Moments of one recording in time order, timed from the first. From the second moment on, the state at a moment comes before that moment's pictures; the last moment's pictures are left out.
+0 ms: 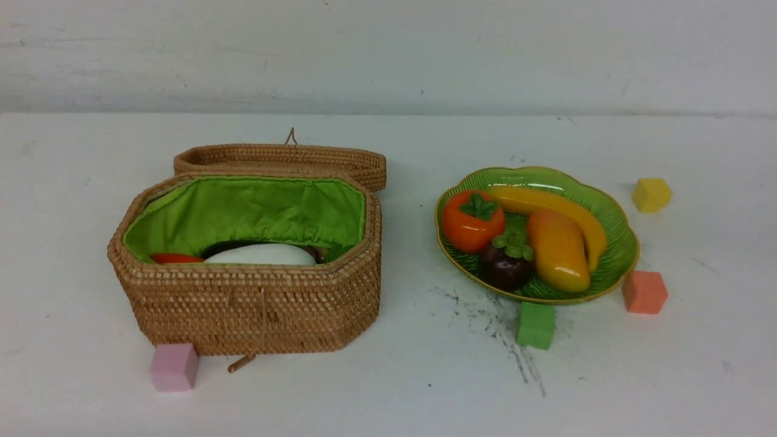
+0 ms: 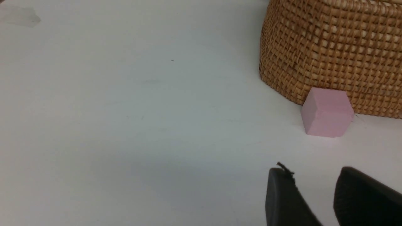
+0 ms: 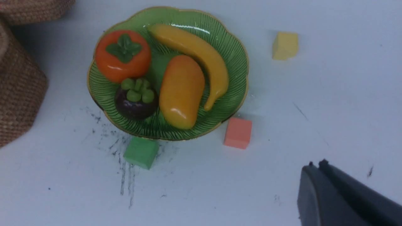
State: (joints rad) right arm 0.14 0.99 -1.15 -0.01 0.91 -0.03; left arm 0.05 -0.01 0.03 0.08 0.39 -0.19
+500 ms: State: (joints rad) right arm 0.14 0.53 -0.69 0.07 0.87 -0.02; left arm 0.05 -0.01 0.03 0.08 0.39 -0.19
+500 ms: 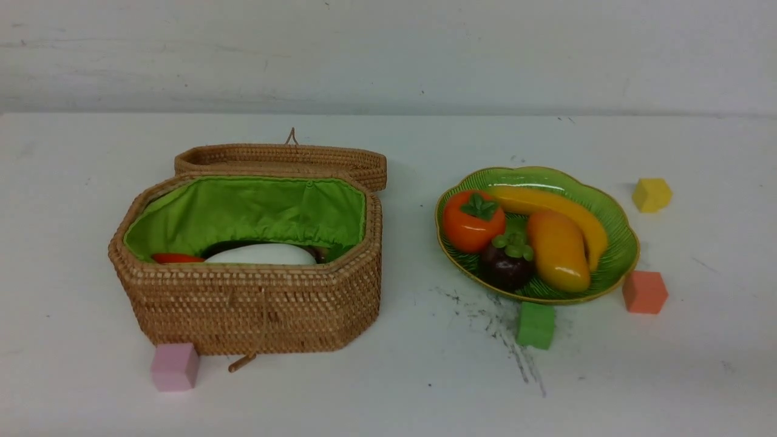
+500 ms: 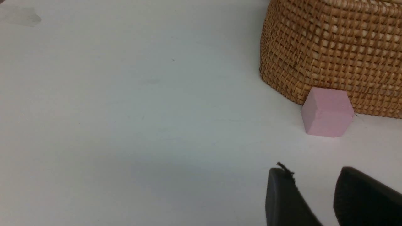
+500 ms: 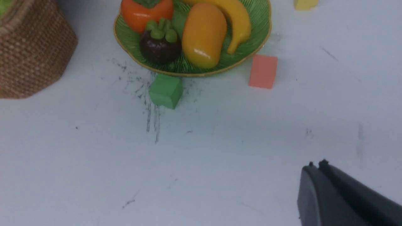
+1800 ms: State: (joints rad) right arm 0.05 -0.01 0.01 0.01 0.39 0.00; left arm 0.05 -0.01 0.03 0.08 0.39 -0.19
